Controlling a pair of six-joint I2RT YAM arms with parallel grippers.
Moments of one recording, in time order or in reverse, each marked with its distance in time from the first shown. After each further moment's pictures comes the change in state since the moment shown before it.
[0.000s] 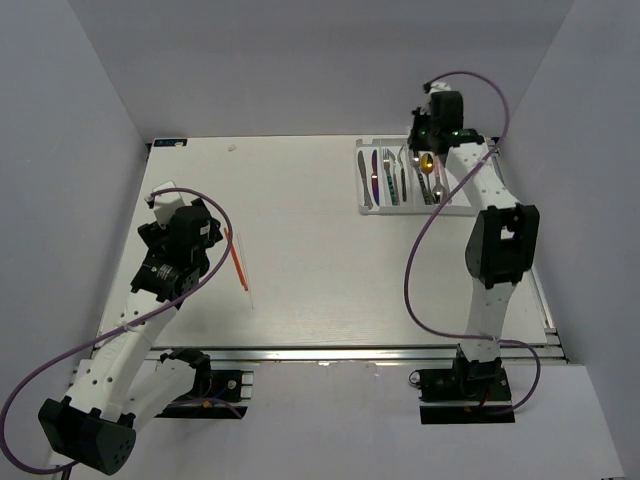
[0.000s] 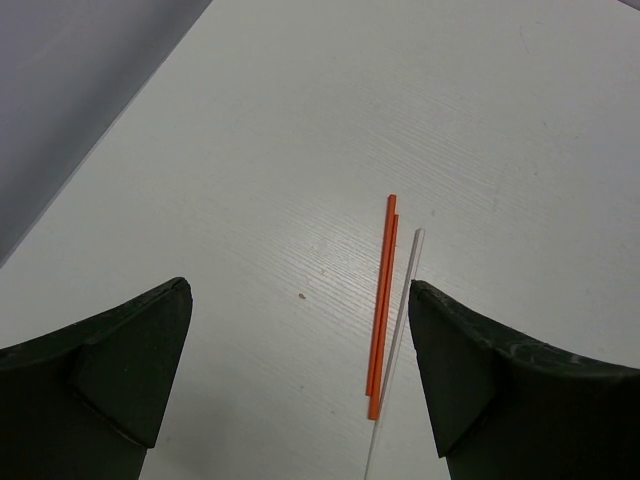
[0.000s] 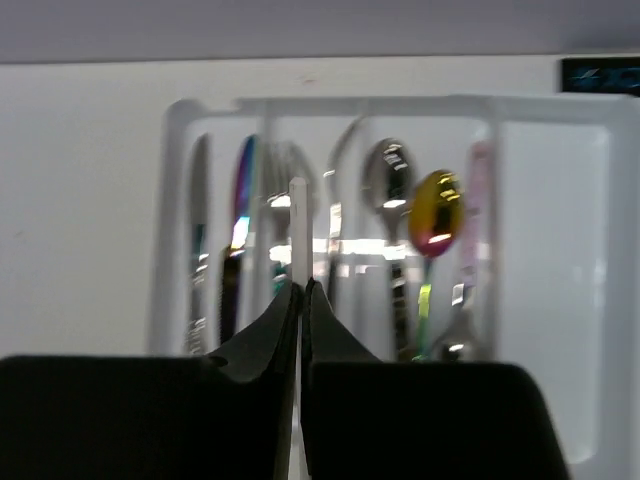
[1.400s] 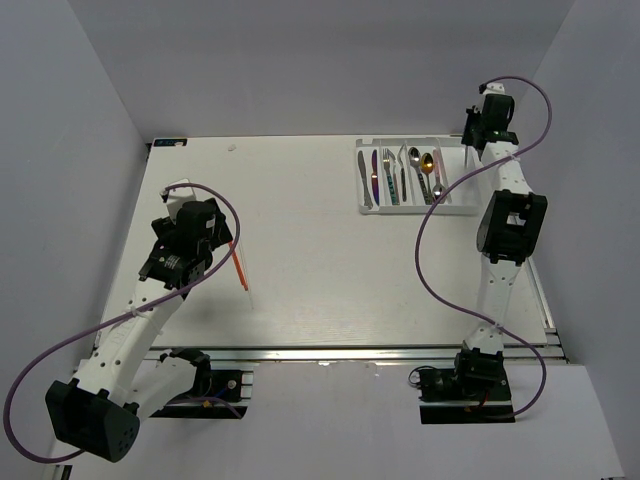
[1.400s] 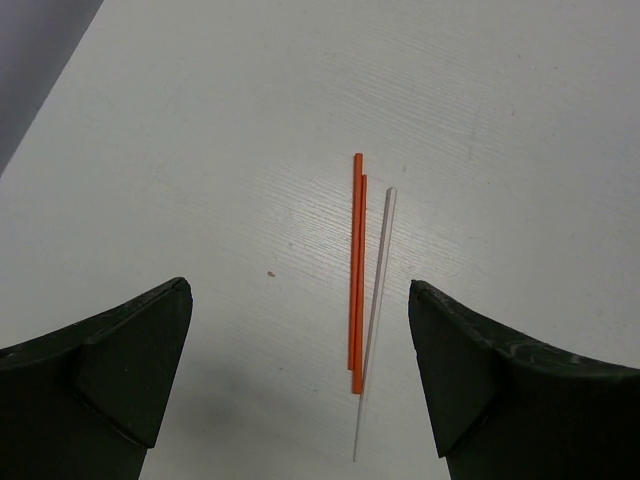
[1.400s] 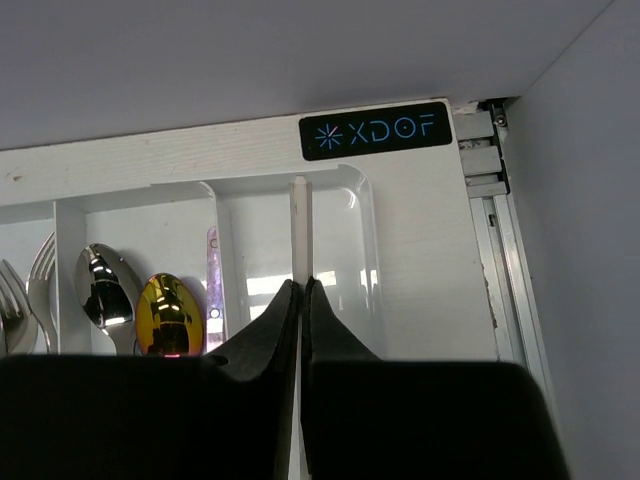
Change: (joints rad) left arm 0.013 0.075 -0.006 0.032 0.145 0.031; right arm -0.304 0.385 0.346 0.092 0.046 -0.177
